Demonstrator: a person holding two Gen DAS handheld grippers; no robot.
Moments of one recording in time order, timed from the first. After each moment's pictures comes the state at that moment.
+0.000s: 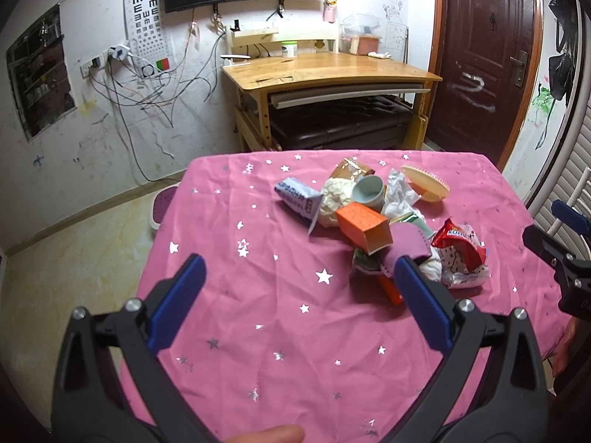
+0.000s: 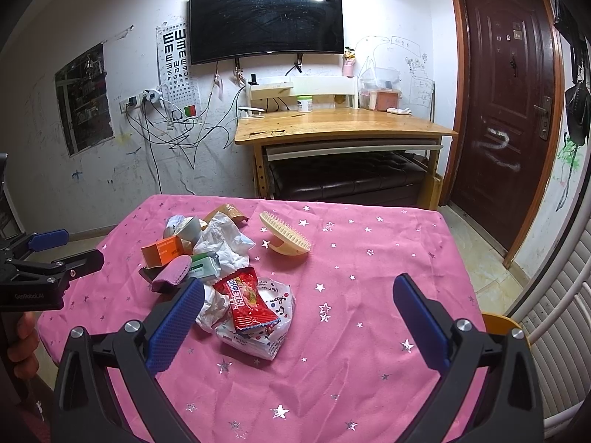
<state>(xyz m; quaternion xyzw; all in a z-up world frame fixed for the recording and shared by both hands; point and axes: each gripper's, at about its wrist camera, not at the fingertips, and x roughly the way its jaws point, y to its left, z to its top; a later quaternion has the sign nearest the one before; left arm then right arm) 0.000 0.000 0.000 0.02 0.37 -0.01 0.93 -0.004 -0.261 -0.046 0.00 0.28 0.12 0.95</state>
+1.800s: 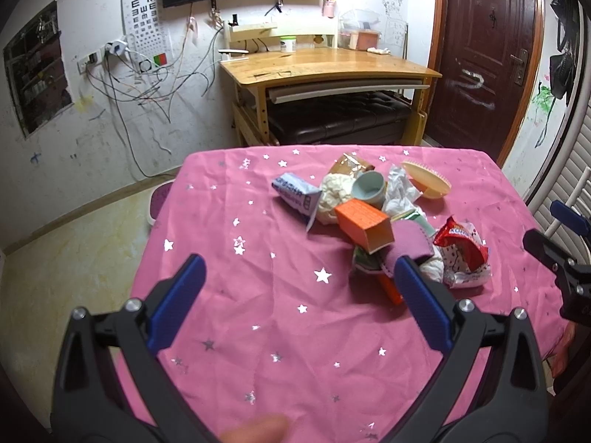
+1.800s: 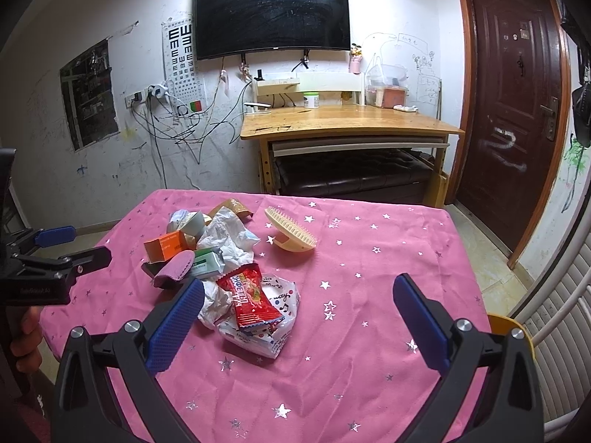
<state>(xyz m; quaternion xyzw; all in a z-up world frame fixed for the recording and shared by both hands) 0.008 -0.002 -0.015 0.01 0.37 -0.01 0.93 -0.003 -0.258 -0.050 -0.01 0.28 0.14 0.95</state>
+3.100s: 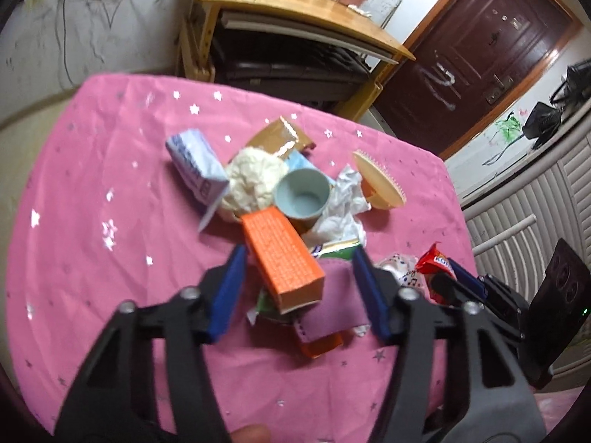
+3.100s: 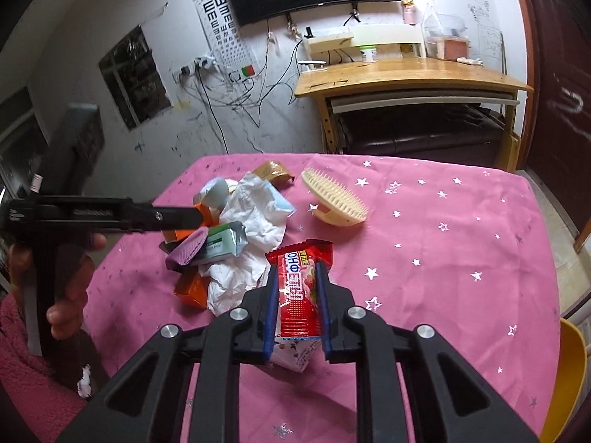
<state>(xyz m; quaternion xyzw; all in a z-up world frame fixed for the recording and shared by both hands) 0.098 -0.010 -0.047 -0.16 0.50 -0.13 0.84 0.055 -0.281 -0.078 0.04 0.36 0.28 0.89</state>
